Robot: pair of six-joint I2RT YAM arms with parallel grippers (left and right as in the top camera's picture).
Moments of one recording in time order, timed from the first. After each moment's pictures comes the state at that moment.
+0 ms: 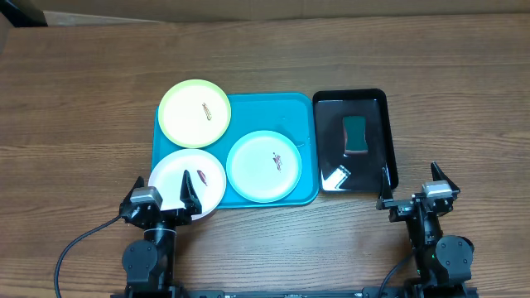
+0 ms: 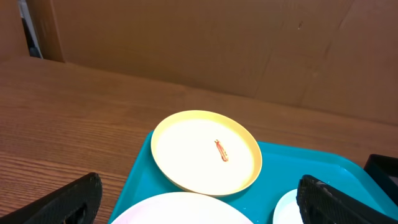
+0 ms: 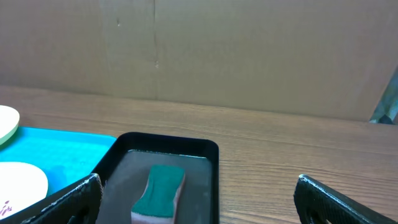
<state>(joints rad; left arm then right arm) 0.01 0.01 0.01 -0.08 -0.05 -0.20 0.11 0.01 0.02 -0.03 0.01 -0.06</state>
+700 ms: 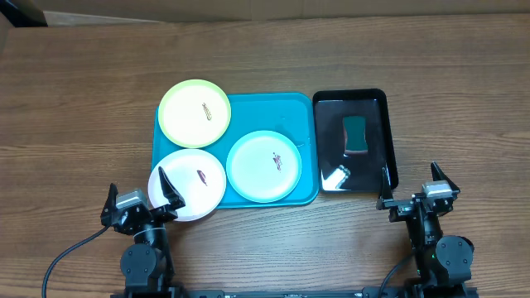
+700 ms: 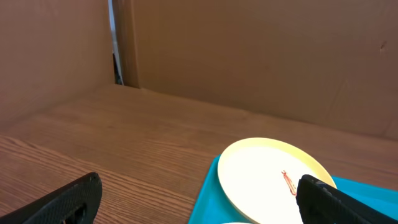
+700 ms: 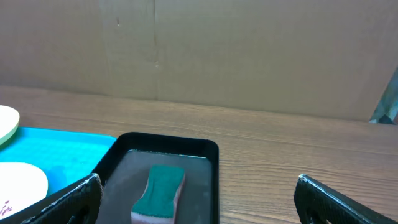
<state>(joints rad) 0.01 0.01 0.01 -0.01 -0.31 -0.10 0.11 0.01 0.02 -0.03 0.01 -0.06</state>
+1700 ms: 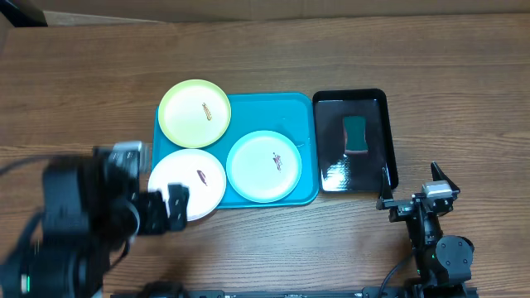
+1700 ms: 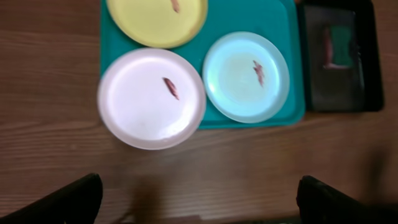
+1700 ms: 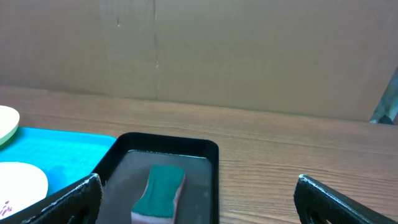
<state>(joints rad) 0.01 0.98 1.48 -1.53 0.21 -0.10 0.11 0.01 0.02 -0.03 0.01 -0.06</state>
